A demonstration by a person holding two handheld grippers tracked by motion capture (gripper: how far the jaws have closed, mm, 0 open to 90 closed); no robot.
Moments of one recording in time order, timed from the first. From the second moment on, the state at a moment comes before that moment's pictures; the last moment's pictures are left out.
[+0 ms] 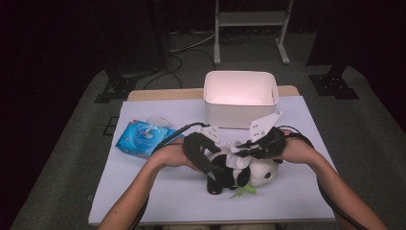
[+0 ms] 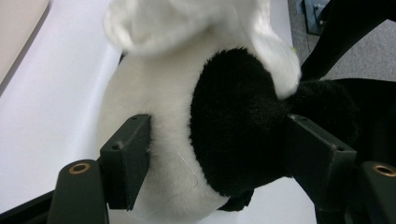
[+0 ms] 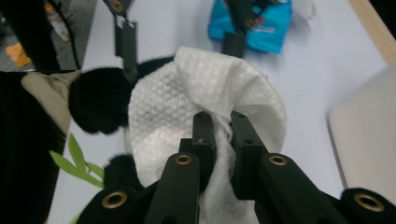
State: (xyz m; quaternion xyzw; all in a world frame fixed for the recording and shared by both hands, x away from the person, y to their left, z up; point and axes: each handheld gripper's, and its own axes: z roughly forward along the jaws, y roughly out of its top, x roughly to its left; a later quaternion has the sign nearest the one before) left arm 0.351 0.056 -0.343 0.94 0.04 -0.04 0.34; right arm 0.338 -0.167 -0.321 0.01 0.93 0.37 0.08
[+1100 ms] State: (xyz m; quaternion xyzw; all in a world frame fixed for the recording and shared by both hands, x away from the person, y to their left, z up) left arm 0.350 0.059 -0.341 0.94 0.04 -0.05 0.34; right arm 0.336 -0.247 -0.332 0.10 0.93 0.34 0.07
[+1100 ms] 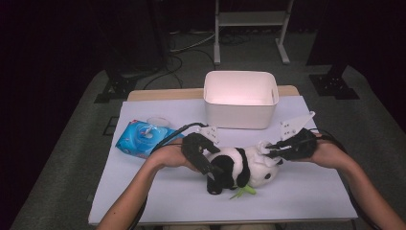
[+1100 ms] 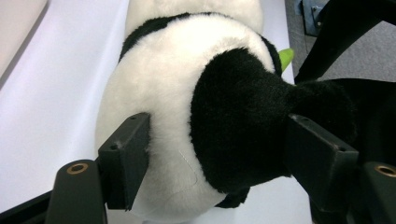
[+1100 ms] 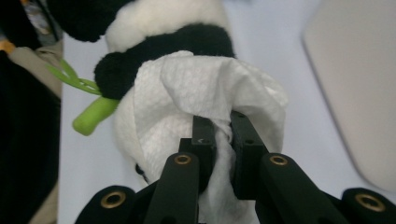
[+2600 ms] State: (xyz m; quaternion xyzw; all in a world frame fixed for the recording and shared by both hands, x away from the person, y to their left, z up) left arm 0.387 -0.011 -0.325 0.97 0.03 -0.04 0.25; right arm 0.327 -0.263 -0.340 0.11 0.90 0.40 0.09
